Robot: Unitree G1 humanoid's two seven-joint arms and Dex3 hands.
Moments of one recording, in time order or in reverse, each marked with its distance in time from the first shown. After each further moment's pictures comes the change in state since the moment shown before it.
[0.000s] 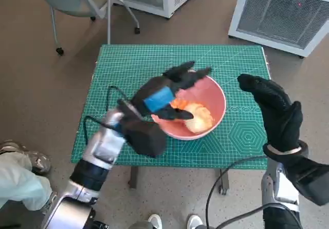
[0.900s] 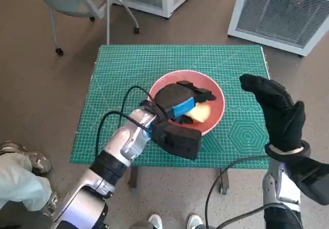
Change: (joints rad) left arm -0.152 -0.068 -0.277 0.239 0.446 0.205 0.131; right arm 0.000 -0.002 -0.021 0.019 0.016 -0.002 0.022
